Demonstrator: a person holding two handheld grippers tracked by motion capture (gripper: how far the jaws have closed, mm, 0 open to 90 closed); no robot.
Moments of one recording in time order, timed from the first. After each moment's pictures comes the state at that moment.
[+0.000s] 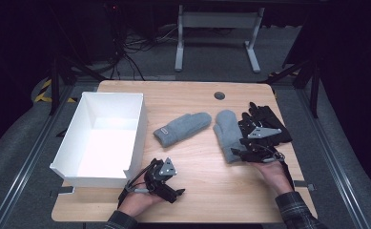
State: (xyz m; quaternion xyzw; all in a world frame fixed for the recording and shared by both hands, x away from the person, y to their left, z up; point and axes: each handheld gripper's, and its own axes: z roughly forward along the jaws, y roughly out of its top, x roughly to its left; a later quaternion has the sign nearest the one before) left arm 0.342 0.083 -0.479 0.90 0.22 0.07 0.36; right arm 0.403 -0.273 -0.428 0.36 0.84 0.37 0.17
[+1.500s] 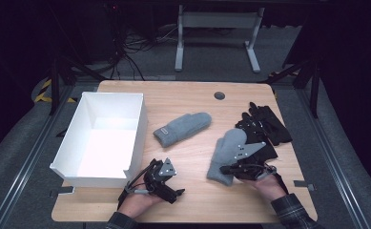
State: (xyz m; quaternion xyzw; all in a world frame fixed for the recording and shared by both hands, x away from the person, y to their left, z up) left arm 0.340 0.084 -0.479 0.90 0.22 0.08 0.36; right arm 0.362 -0.233 -0.438 0.23 0.90 0.37 0.05
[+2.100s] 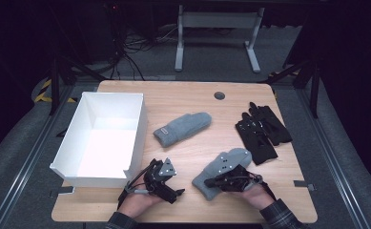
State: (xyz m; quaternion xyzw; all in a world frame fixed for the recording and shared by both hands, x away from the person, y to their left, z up) left arm 0.341 0.084 -0.479 0.90 0.22 0.08 0.36; right arm 0.336 -0.187 -0.437 0.16 0.91 0.39 0.01
